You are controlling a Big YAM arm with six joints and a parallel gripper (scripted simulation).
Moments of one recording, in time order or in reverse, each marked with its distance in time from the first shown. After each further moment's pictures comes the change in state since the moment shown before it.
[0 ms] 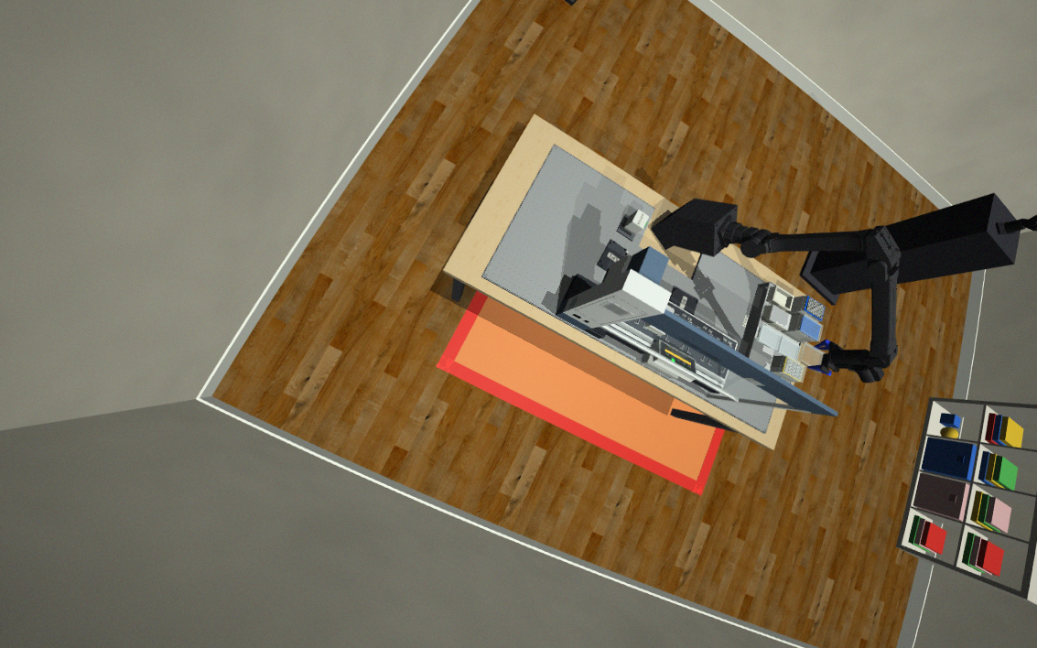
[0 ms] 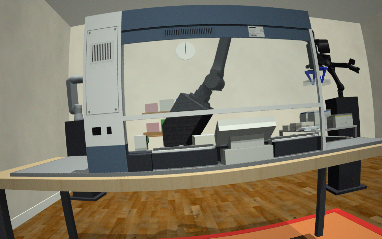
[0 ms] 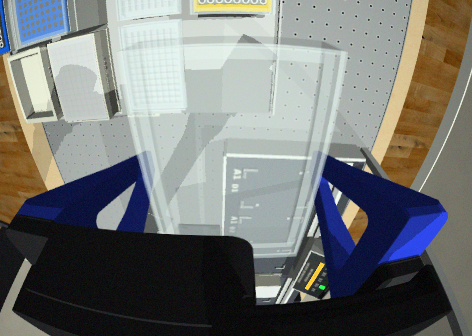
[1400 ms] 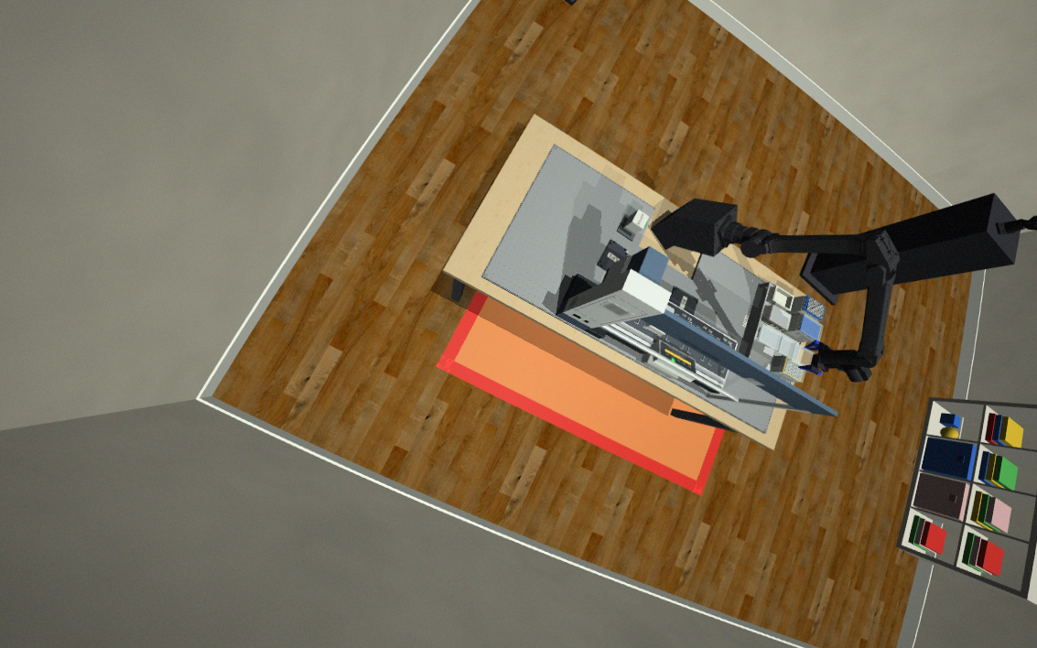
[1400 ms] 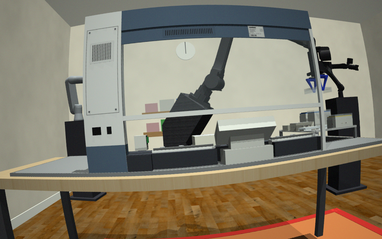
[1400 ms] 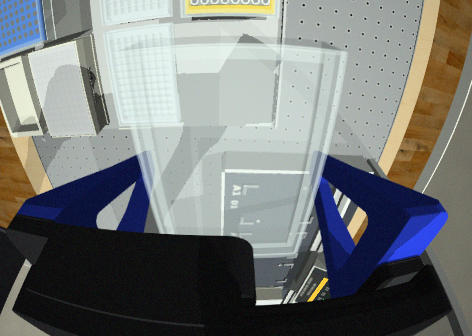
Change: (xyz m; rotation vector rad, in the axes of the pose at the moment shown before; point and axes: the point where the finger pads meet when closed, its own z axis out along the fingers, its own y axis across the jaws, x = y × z) arm 0.000 -0.001 0.039 0.006 -0.006 0.004
